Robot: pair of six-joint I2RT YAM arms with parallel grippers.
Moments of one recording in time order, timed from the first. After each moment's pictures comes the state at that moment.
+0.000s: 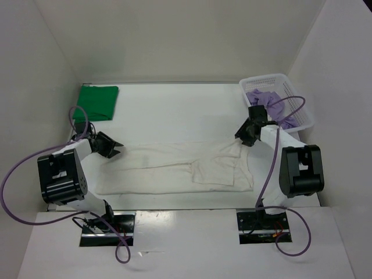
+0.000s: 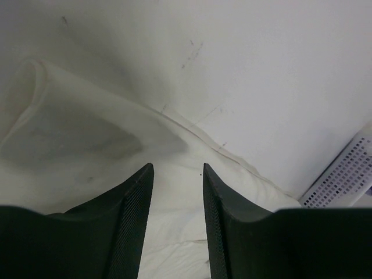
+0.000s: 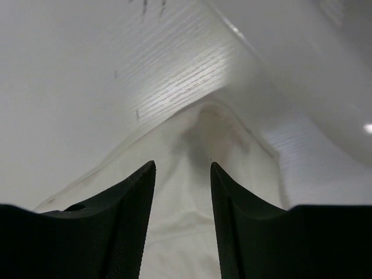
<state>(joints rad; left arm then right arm) 0.32 1.57 0.76 -0.24 0.40 -0.80 0.07 1.60 0.95 -0.39 0.04 0.75</state>
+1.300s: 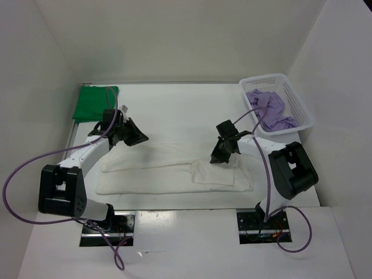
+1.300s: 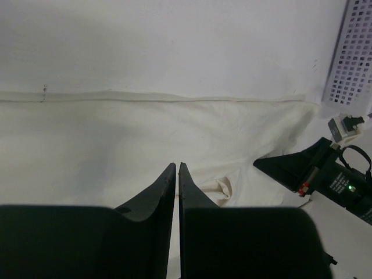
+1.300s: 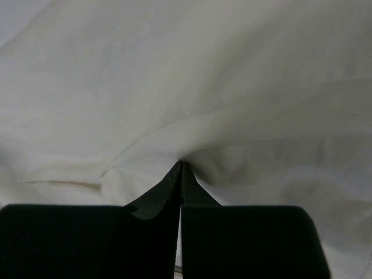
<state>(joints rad) -0.09 1.41 0.87 -0.26 0.40 -0.70 0.44 1.58 0.86 -0.42 -0.11 0.94</state>
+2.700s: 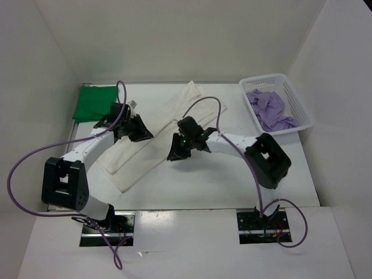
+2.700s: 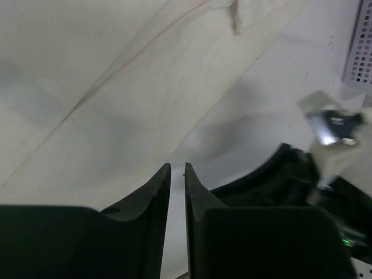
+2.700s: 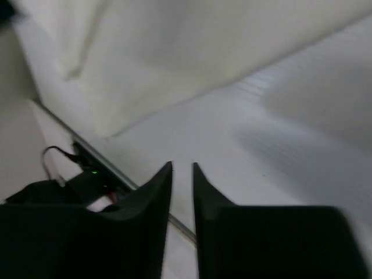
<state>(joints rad) -0.16 1.48 1.00 -0.37 0.38 -0.62 0.74 1.78 1.21 -0.24 -0.32 0.84</state>
